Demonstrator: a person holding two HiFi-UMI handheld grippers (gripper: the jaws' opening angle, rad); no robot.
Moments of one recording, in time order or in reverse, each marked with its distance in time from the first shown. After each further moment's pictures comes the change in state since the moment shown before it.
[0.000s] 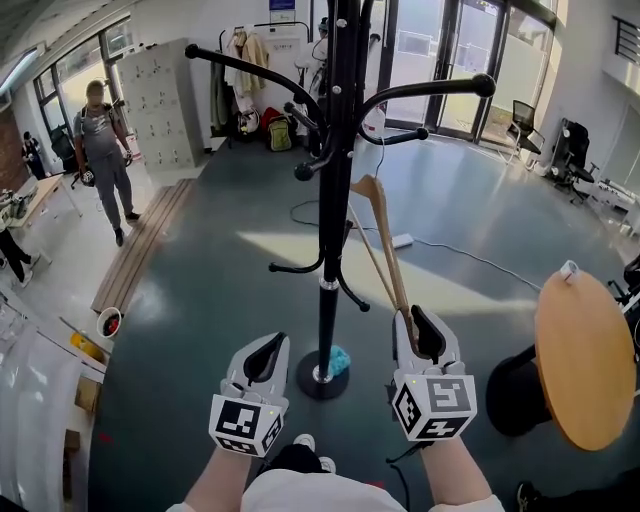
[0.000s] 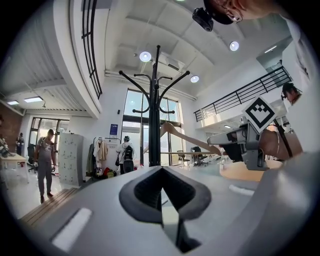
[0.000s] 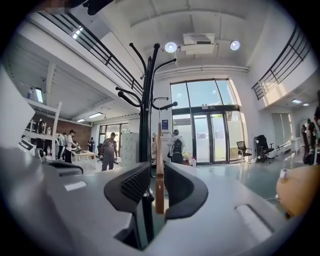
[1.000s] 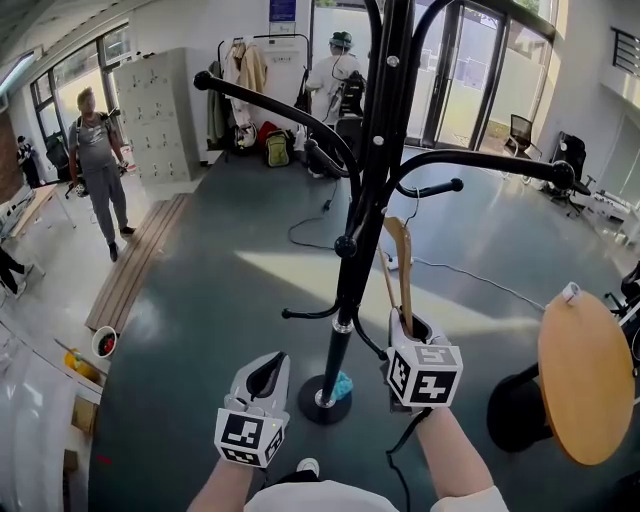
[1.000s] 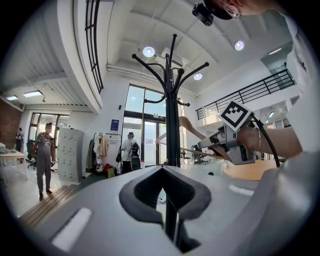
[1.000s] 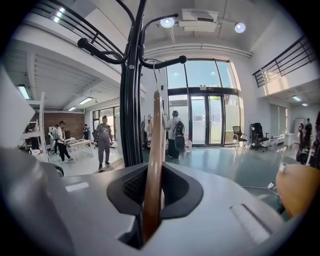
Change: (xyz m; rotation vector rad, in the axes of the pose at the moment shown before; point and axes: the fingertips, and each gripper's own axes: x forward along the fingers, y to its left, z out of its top) left arm 0.039 0.080 -0.024 -0.029 0.039 -0.008; right arm 0.136 0.006 -0.035 0.035 0.256 -0.052
